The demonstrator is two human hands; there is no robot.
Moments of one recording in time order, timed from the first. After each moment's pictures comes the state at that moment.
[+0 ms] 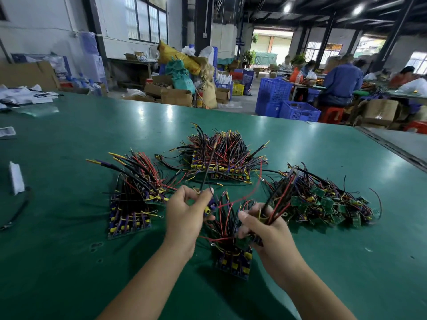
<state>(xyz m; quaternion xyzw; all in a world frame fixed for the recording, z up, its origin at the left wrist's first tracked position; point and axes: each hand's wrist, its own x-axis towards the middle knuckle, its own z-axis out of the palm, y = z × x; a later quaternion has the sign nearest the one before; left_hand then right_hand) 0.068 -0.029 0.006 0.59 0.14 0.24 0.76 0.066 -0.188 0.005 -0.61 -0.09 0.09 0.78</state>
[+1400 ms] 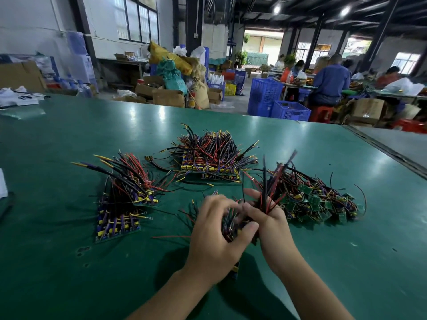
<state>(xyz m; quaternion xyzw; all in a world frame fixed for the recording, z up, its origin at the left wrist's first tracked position) 0.043 -0.079 -0.006 0.81 -0.12 0.32 0.48 0.080 -0.201 0.010 -0.61 -0.06 0.02 0.79</state>
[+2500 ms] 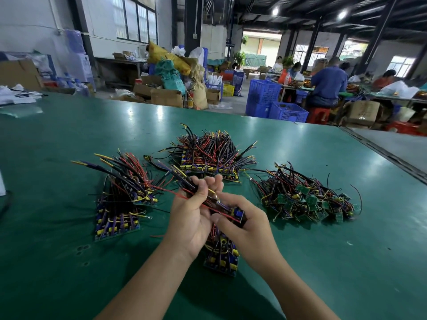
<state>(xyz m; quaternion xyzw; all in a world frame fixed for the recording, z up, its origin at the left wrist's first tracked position) 0.065 -0.057 0.028 0.29 -0.02 0.10 0.95 0.068 -0.181 0.008 -0.75 -0.26 -0.10 0.60</state>
